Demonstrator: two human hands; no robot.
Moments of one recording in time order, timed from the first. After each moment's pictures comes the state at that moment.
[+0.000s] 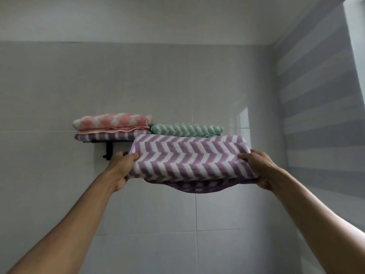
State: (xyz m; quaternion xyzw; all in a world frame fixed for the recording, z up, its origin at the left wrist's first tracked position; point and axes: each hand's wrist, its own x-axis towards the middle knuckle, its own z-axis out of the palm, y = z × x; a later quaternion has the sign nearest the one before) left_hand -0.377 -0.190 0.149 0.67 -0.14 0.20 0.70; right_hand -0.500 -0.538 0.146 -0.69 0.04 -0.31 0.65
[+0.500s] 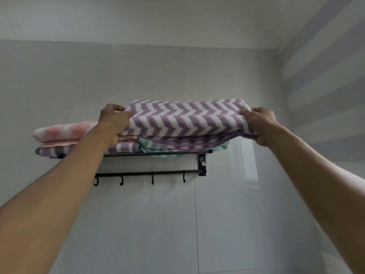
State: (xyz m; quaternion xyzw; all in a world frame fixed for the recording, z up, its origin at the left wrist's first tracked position) left_hand -0.271 -0.230 0.301 0.64 -0.17 0.38 0.65; right_hand -0.366 -0.574 0.289 -0.62 -0.02 -0.48 0.62
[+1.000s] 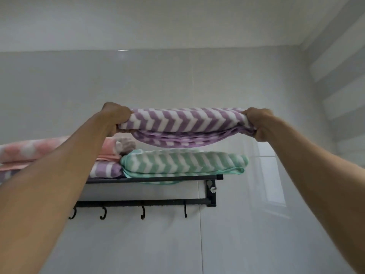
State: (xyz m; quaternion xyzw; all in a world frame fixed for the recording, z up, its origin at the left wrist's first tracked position) left_hand -0.169 -0.281 0.401 0.70 -0.13 0.37 0.60; right_hand -0.213 -0.640 0.395 -0.62 -0.01 -0.42 0.66
